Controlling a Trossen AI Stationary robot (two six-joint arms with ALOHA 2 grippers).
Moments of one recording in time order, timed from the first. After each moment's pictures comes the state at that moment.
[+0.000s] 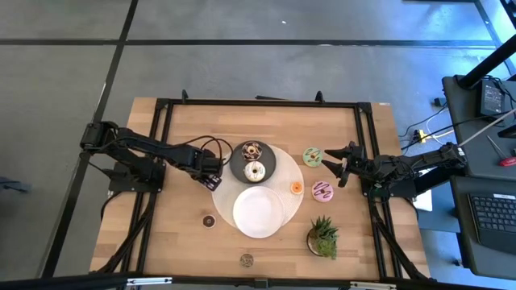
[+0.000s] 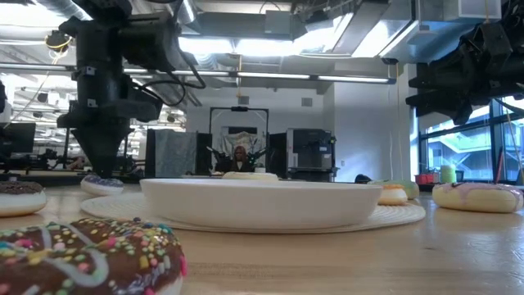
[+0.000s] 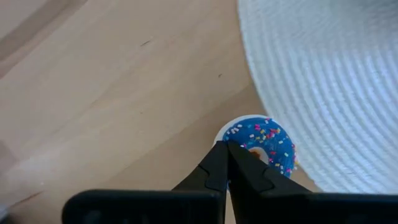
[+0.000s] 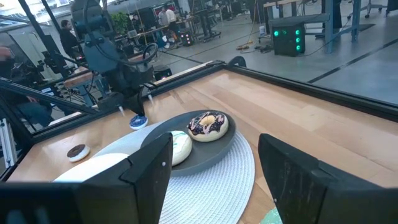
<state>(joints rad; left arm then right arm) -0.02 1.42 0.73 -0.79 -0.12 -1.01 0.25 0.14 0.02 0.03 0.61 0.34</state>
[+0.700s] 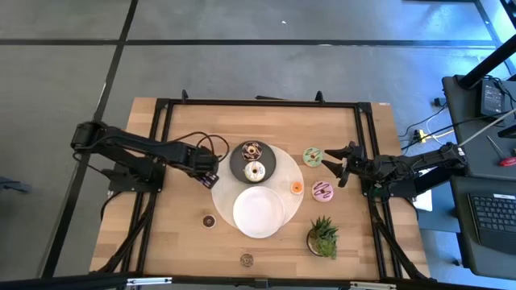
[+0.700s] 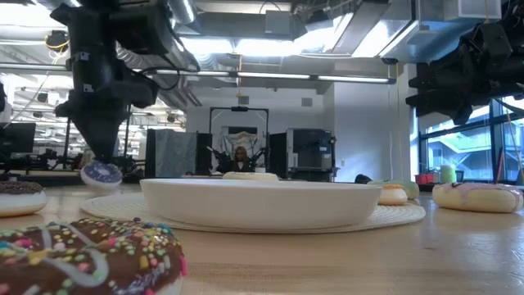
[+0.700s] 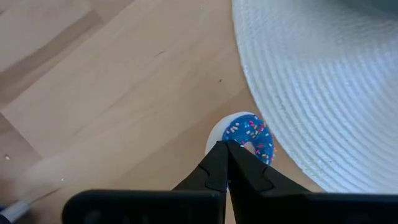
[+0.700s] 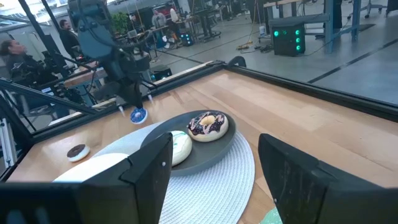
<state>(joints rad) -0.02 1.30 0.73 -0.83 -0.14 -1.00 0.25 0.14 0.02 0.03 0.61 0.34</state>
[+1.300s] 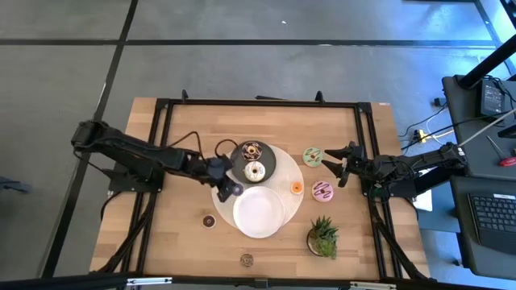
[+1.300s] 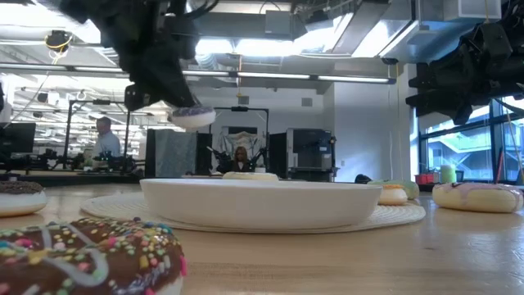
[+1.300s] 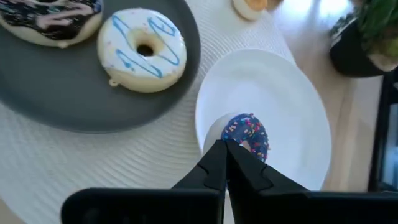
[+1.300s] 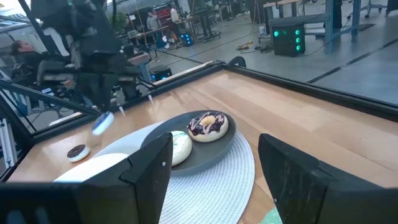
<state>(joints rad) -0.15 1.31 0.76 -0.25 -0.10 -0.78 0.25 0.14 0.02 0.03 0.61 0.34</state>
